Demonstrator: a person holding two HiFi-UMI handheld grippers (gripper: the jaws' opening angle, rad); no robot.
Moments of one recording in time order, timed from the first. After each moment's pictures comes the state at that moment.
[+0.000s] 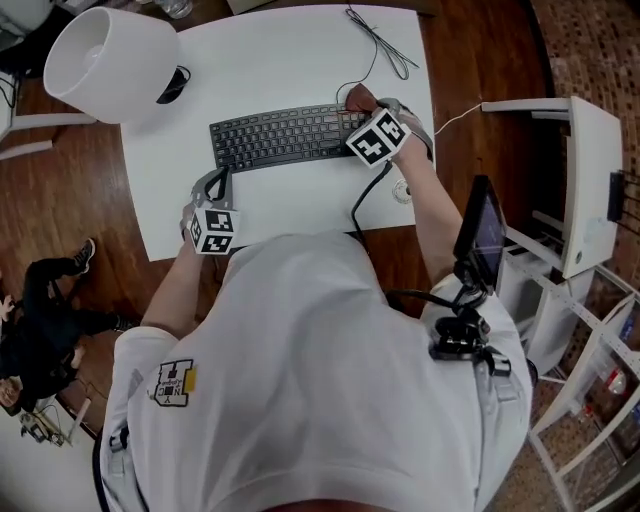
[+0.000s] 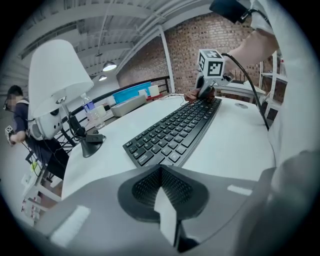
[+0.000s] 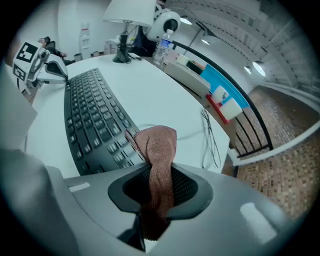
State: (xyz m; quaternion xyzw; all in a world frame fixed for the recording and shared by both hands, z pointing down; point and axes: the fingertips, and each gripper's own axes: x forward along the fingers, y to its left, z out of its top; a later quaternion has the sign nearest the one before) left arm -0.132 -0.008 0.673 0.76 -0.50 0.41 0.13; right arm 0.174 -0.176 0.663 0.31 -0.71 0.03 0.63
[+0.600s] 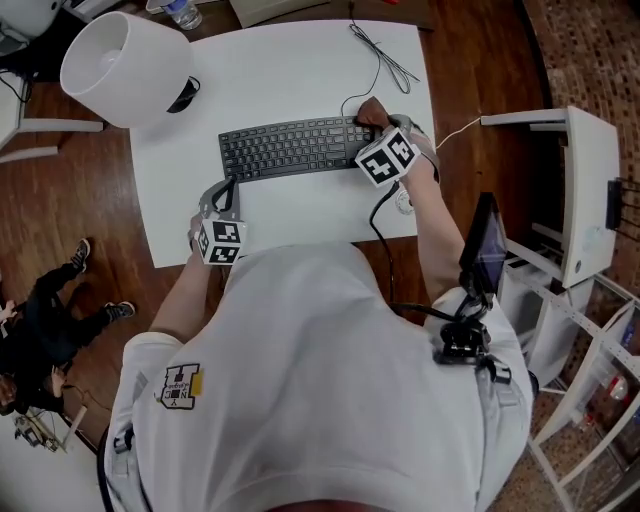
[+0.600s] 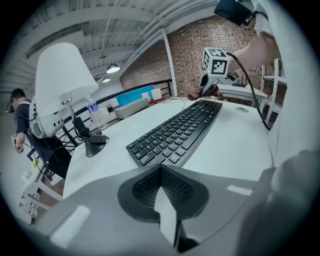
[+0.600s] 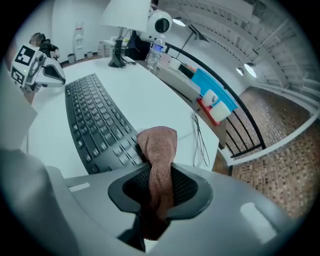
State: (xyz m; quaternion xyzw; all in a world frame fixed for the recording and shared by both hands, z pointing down) left arm -0.126 -0.006 0.665 0.75 -0.51 0.39 0.13; right arm 0.186 -0.170 0.634 0.35 -0.71 0.02 0.61
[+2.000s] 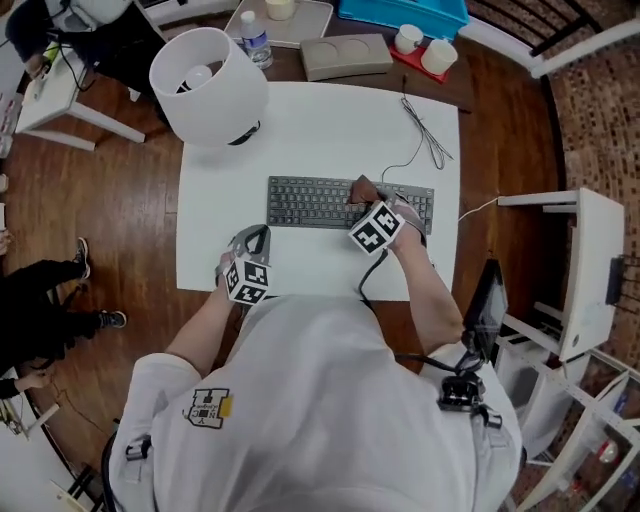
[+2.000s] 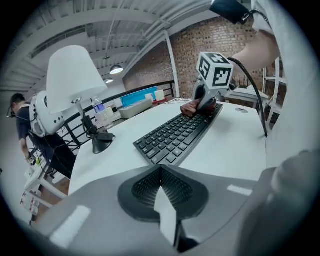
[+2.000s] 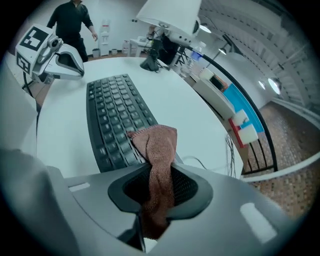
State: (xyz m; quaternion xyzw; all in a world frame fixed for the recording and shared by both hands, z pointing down) left arm -0.138 0.012 0.636 0.75 -0.52 0.39 0.12; right arm 0.093 -0.124 0.650 0.25 -0.74 -0.02 0.63
